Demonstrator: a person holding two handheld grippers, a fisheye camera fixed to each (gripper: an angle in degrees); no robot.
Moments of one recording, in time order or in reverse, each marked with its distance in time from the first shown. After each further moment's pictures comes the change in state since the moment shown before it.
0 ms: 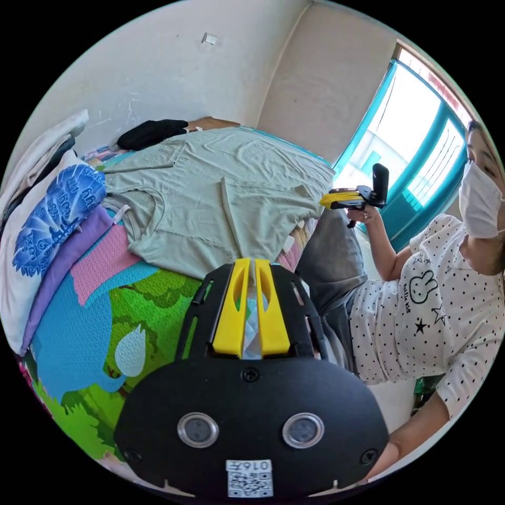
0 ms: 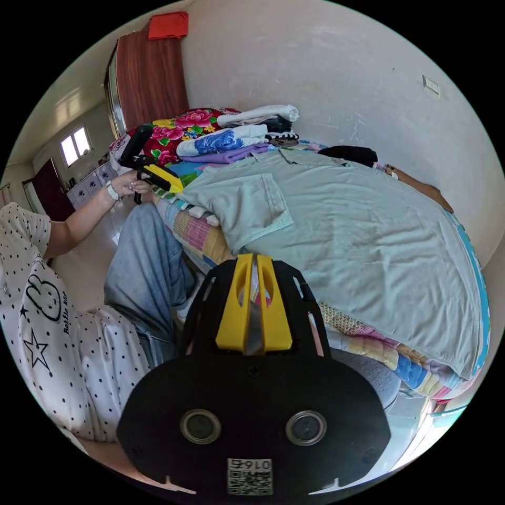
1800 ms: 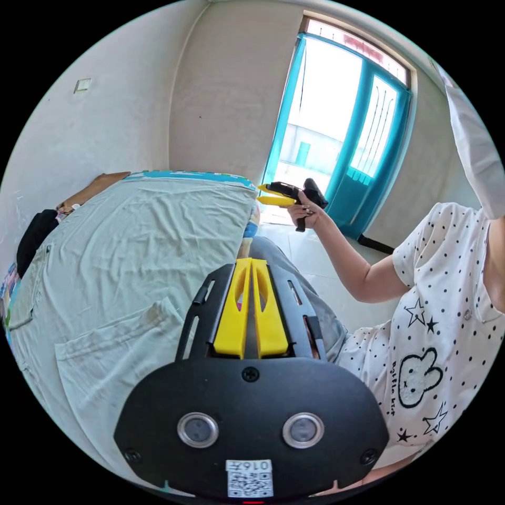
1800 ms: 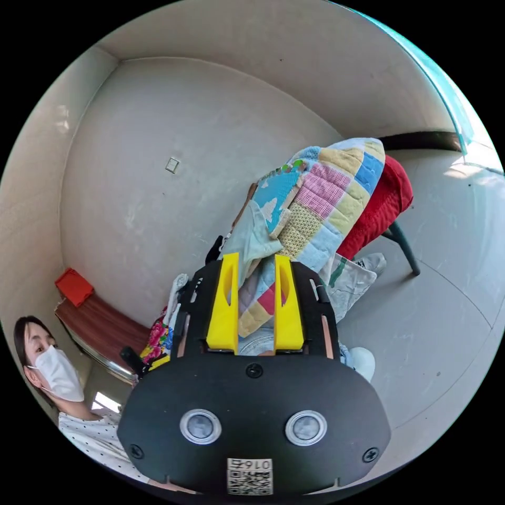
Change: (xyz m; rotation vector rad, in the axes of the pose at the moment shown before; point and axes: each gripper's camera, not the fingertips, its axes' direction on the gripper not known) left arm 0.295 -0.442 -0.396 0.086 0.219 0.360; right arm 0.294 0.772 -0.137 0.652 -0.094 1.123
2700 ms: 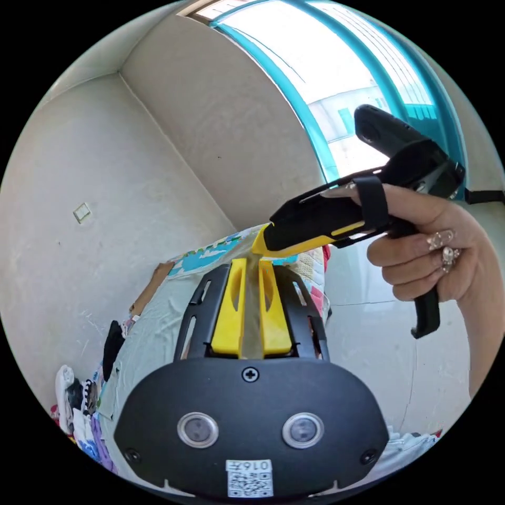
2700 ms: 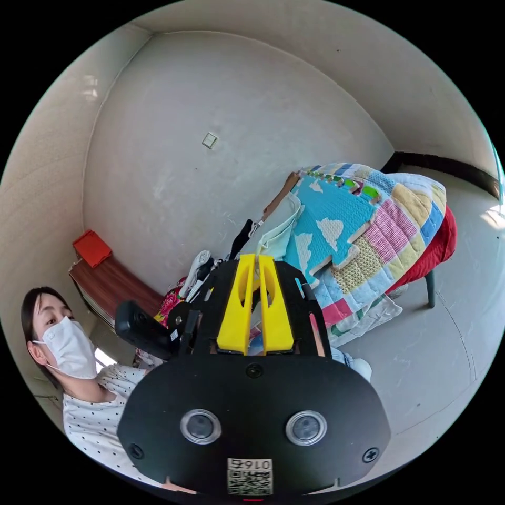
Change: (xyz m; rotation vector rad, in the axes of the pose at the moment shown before) left arm 0.260 -0.364 -0.053 0.093 -0.713 0.301; right arm 0.083 0.103 0.041 -0.140 -0.059 -0.196
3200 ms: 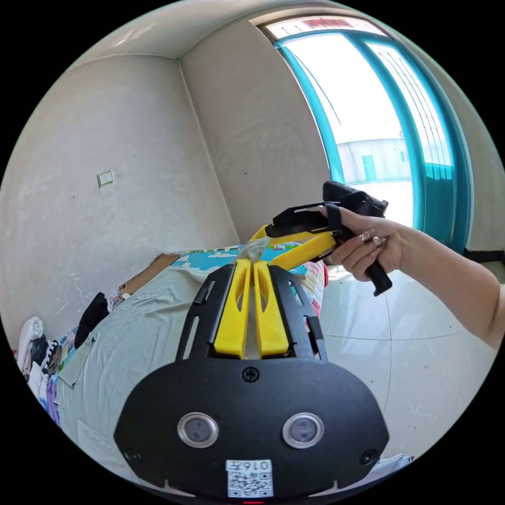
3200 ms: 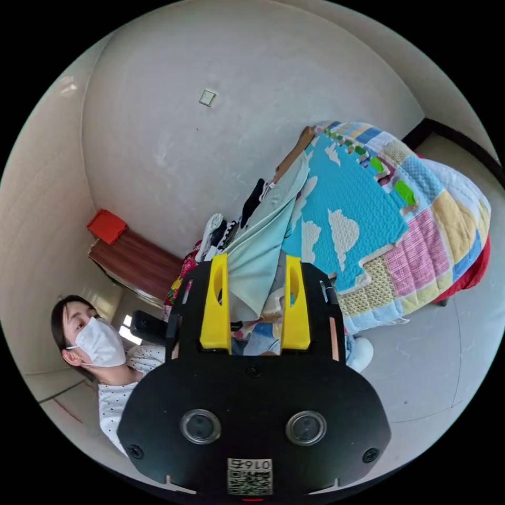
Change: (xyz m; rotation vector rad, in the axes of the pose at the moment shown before) left arm -0.054 0.022 -0.078 0.109 0.069 -0.225; right arm 0.102 0.001 0.134 -0.303 -0.185 0.066
